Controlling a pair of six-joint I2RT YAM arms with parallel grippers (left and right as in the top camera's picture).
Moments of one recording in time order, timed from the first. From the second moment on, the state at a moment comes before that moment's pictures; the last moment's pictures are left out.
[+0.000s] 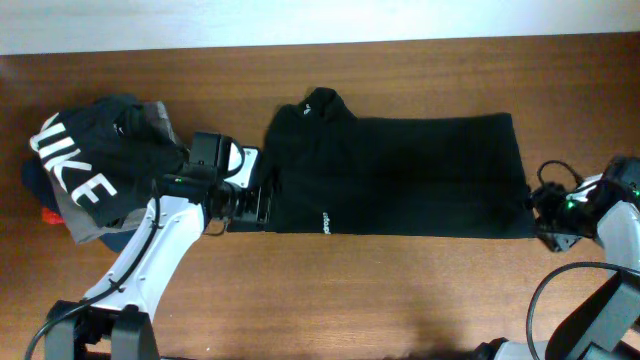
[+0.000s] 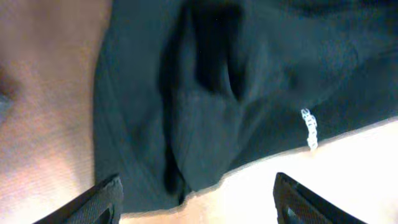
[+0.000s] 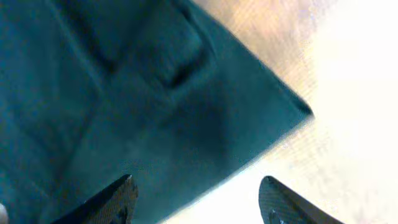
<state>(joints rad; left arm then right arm) -0.19 1.55 1.01 -0.68 0.27 -0.02 -0.63 1.58 1.00 -0.81 -0.37 0.38</state>
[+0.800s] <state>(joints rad) -0.19 1.81 1.02 -0.71 0.33 -0.02 -0.63 1.58 0.87 -0.68 -0.28 0.38</state>
